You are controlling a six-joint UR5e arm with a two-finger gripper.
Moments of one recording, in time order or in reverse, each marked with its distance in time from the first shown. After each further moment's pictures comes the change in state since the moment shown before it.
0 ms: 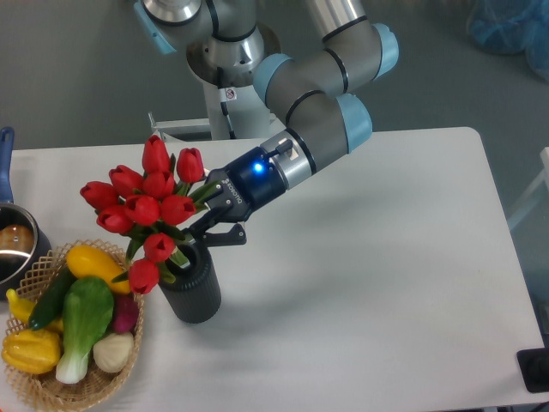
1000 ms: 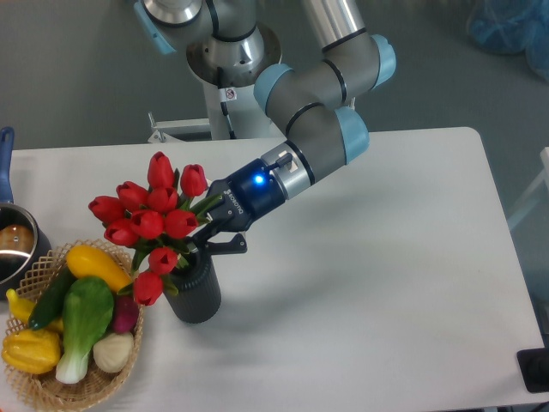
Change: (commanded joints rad) arm 0.005 -0.023 -0.057 0.003 0.009 0.097
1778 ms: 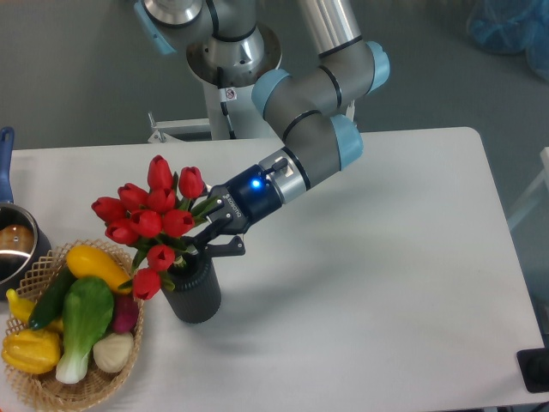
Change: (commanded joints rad) arm -0.003 -0.023 -0.017 0.000 0.003 0.069
